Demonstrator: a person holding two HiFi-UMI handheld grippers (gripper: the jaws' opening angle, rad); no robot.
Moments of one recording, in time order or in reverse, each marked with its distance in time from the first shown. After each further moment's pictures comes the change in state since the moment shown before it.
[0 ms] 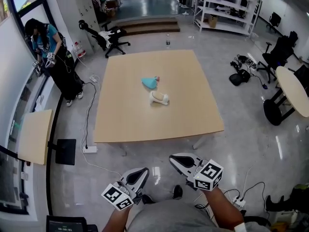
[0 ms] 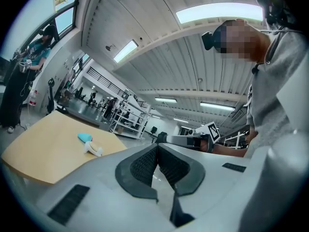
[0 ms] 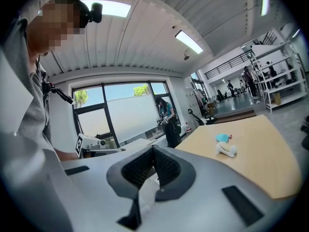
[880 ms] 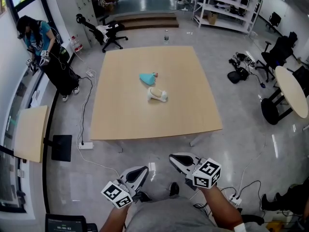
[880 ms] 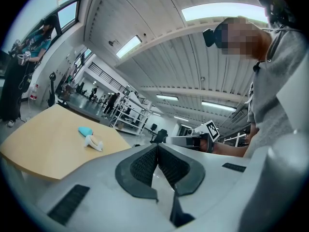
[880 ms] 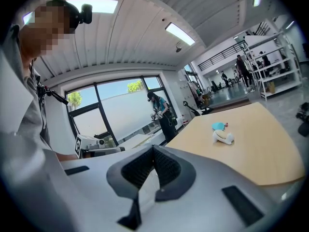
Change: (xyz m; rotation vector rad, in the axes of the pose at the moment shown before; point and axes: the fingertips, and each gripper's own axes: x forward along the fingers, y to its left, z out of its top) left arm 0.004 0.019 -0.018 -0.041 0.035 -0.002; right arm 0.012 -0.019 -0.026 0.094 0.066 -0.028
